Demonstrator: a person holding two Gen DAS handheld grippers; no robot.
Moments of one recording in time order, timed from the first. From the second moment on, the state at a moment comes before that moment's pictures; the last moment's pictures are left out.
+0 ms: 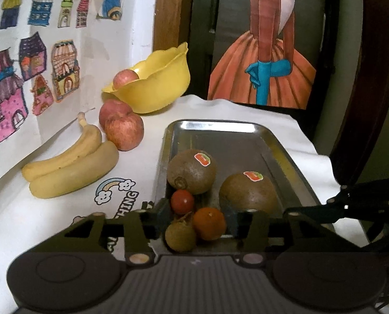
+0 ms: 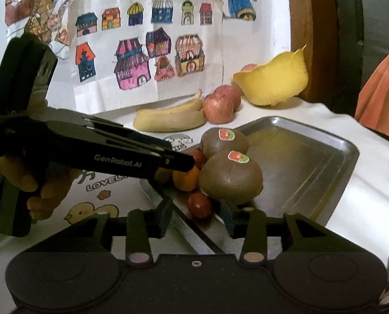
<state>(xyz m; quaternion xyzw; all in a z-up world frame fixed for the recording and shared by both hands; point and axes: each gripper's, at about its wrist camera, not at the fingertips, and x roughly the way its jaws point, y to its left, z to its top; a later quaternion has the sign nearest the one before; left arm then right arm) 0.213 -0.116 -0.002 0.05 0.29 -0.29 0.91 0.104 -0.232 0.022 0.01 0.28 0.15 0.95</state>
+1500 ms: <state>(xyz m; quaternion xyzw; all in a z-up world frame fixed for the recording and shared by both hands) 0.134 0.055 0.008 0.04 0.26 -0.18 0.95 0.027 -0.130 0.045 -0.08 0.29 0.08 0.95</state>
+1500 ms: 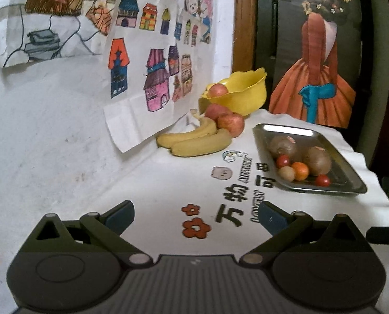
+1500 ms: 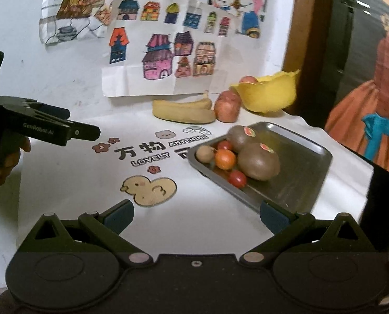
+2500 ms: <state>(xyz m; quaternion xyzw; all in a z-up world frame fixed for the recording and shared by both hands) 0.272 -0.006 0.004 0.12 0.22 -0.26 0.93 0.332 -0.196 0.071 0.05 0.35 0.10 0.93</state>
